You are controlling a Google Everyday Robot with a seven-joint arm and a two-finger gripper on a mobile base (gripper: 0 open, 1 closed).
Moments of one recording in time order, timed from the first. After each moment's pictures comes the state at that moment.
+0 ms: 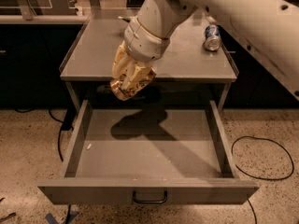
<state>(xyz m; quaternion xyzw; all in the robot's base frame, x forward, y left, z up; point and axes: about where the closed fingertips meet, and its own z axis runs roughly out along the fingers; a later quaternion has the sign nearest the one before) 0.548 0.056 0.909 -0.88 0.39 0.10 0.24</state>
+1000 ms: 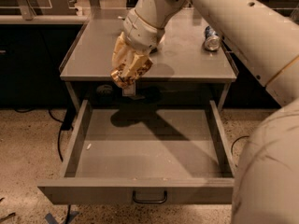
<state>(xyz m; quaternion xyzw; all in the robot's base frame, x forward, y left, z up) 0.600 0.060 0.907 -0.89 0.37 0.09 0.24</state>
